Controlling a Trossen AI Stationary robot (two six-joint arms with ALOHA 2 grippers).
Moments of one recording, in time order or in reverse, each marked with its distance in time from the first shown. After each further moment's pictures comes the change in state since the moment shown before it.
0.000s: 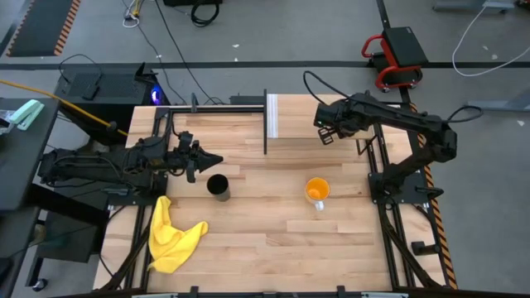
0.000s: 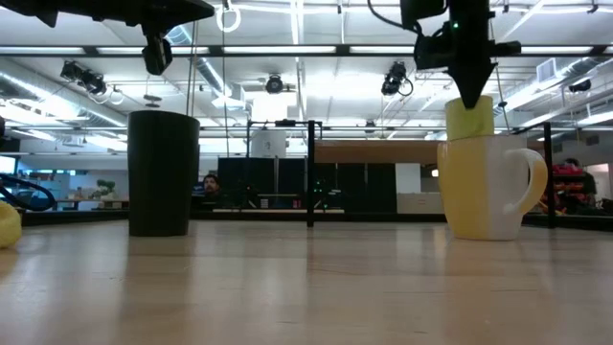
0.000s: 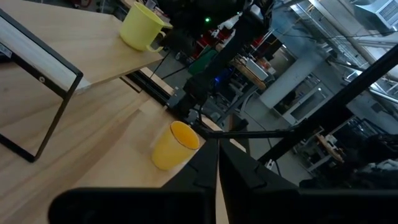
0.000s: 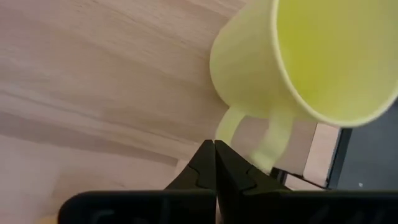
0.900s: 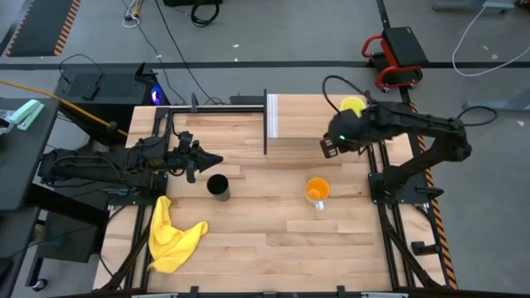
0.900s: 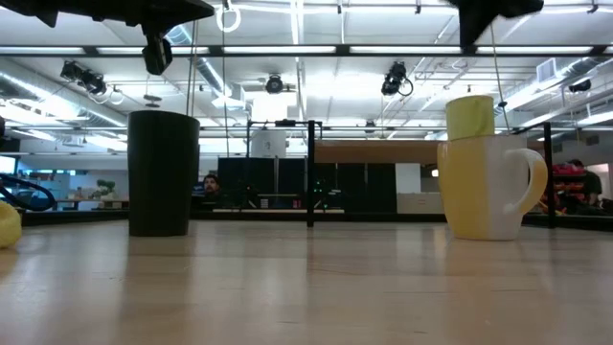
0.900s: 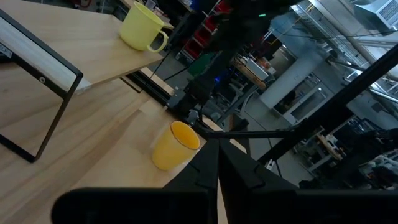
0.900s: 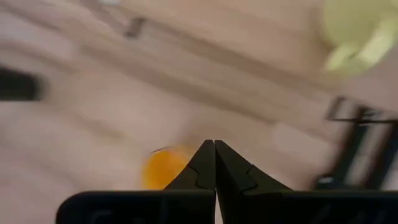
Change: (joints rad) left arm 0.000 0.000 0.000 0.000 0.000 0.002; right arm 0.329 -0.120 0.167 0.007 -0.162 0.266
